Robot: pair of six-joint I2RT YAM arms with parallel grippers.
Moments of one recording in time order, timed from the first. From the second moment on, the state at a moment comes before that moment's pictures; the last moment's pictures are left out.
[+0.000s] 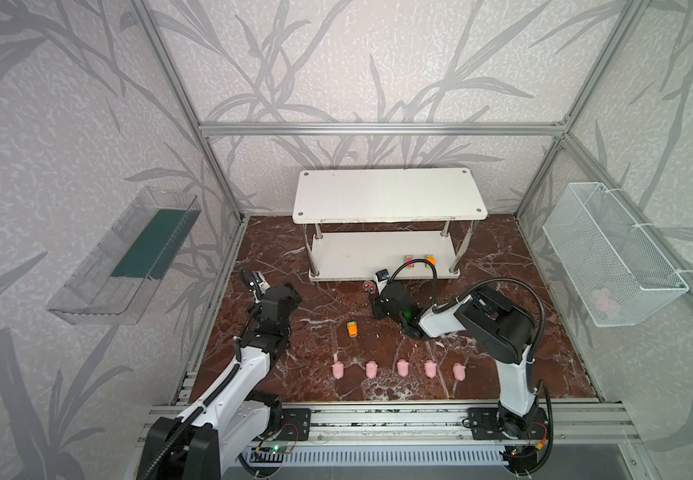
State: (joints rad) left arm -0.18 0.97 0.40 0.05 -0.51 -0.58; right arm 0.81 2.03 0.89 0.57 0.18 0.31
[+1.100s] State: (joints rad) left arm -0.18 0.99 0.40 0.05 -0.51 -0.58; right arm 0.81 2.10 0.97 0.60 0.21 0.23
